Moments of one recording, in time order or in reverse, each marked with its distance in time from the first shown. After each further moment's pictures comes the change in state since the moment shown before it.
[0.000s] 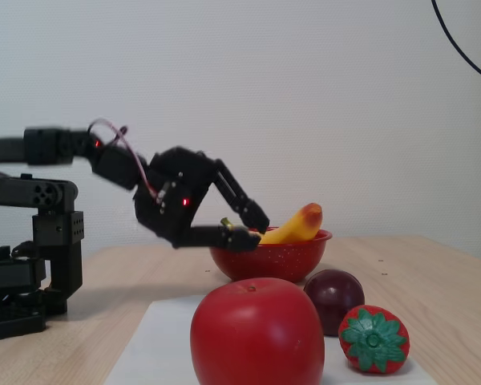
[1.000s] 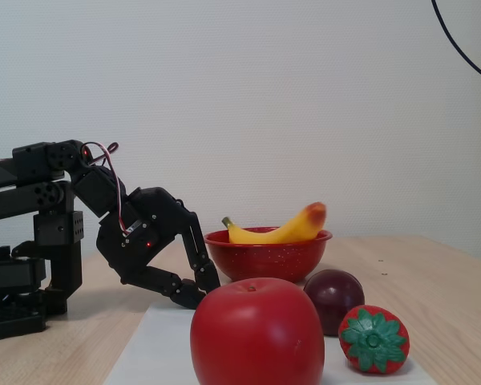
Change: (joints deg) arm 2.4 8.9 2.5 39.6 2.5
